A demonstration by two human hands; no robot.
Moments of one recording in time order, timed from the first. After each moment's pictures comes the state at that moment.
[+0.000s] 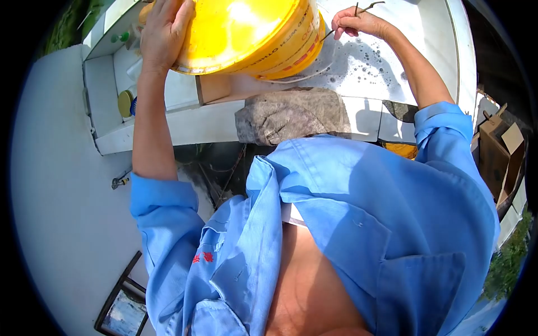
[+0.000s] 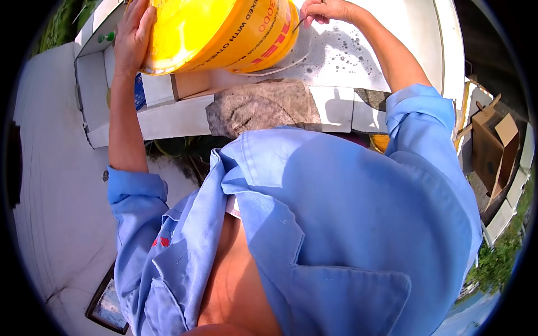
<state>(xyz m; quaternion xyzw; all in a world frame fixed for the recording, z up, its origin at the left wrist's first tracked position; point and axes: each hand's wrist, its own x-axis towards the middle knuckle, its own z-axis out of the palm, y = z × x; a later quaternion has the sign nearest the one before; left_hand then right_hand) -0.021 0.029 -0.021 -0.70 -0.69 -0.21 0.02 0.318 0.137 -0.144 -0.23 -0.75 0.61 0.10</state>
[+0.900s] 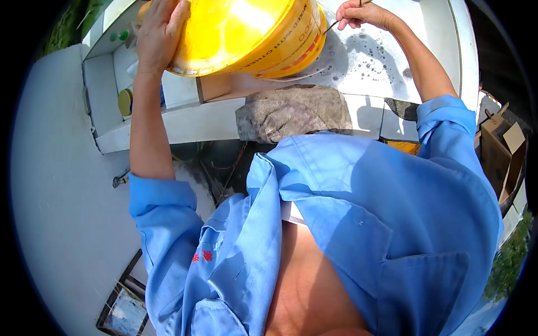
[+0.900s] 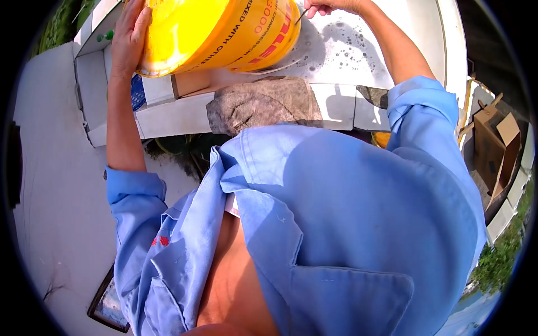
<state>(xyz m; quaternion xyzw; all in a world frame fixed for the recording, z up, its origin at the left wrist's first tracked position) -0.024 0.025 -0.015 -0.70 -0.69 -0.21 -0.02 0.305 0.128 -0.146 -0.31 -0.73 0.61 0.04</state>
